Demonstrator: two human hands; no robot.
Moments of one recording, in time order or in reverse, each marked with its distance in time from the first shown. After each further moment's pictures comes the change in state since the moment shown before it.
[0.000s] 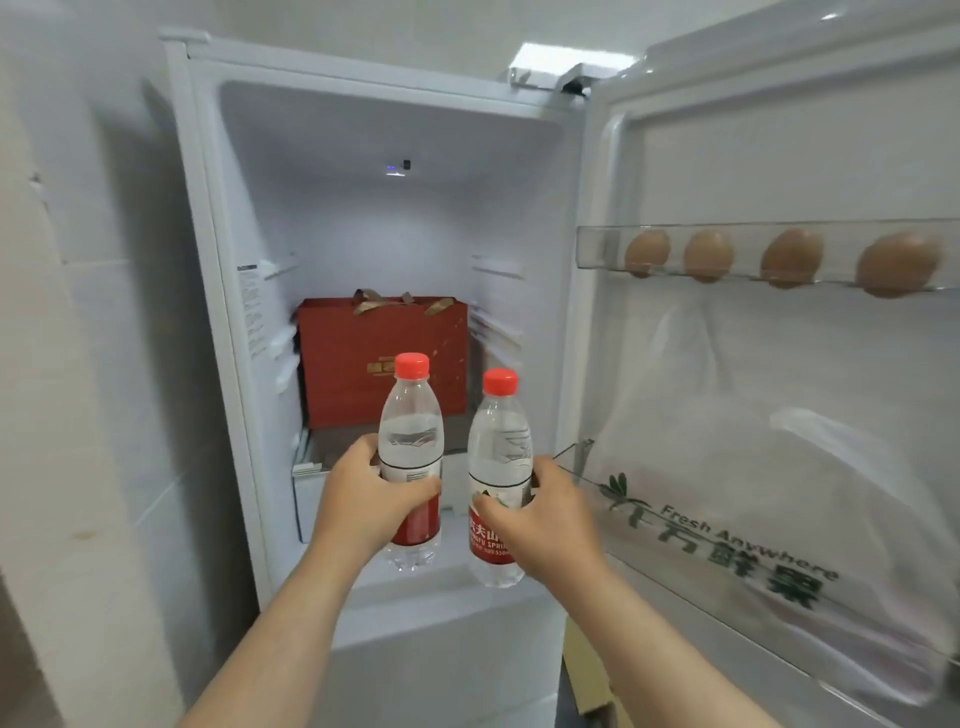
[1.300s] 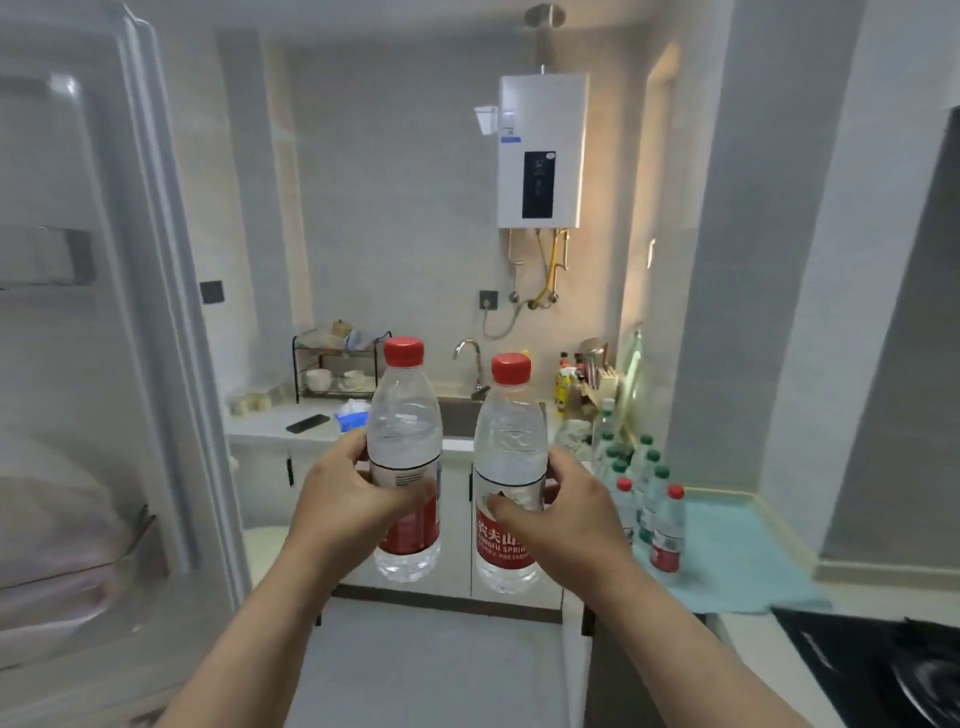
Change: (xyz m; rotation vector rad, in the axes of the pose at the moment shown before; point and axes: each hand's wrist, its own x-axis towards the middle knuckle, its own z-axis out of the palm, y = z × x) left_hand -0.394 0.264 0.276 -0.509 -1.221 0.372; right_hand -0.417 0.033 -0.431 -0.375 0.937 0.400
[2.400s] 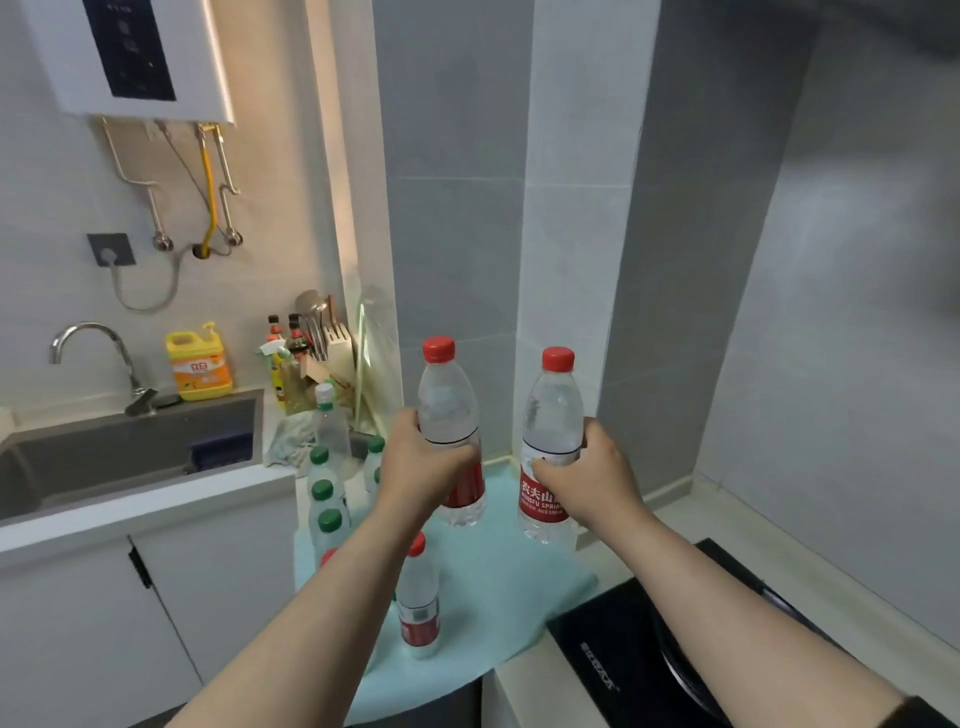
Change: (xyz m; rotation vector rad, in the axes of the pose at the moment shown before) left_hand 0.242 -0.049 0.591 -0.128 -0.480 -0.039; right_hand 0.206 0.360 -0.320 -0.265 0.574 0.555
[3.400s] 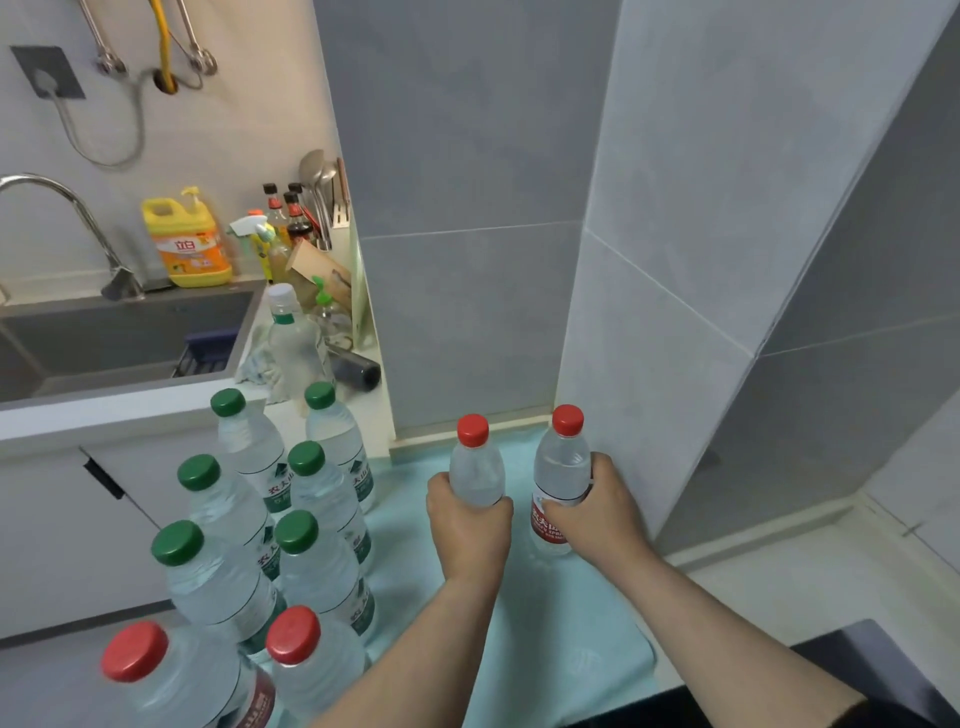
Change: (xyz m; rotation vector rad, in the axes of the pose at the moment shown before) left_hand 0.123 -0.234 0.213 -0.046 0.334 -0.493; right_hand 0.214 0.245 0.150 -0.115 -0.216 0.113
